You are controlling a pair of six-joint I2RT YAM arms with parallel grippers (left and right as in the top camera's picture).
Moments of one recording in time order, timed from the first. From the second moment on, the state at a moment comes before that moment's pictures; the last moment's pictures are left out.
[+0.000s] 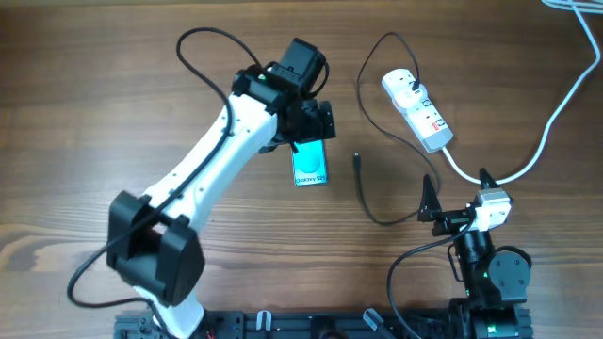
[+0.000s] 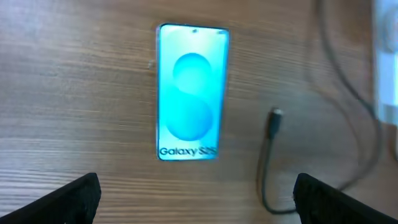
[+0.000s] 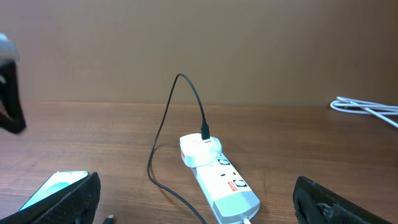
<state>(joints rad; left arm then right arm) -0.54 1.87 1.63 -1.09 0.04 -0.71 0.04 0.02 0.01 0.00 -0.08 0.02</state>
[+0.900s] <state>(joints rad) -0.59 2.12 1.63 -0.96 -0.02 -0.72 0.04 0.02 0.01 0.00 -0.08 0.02</state>
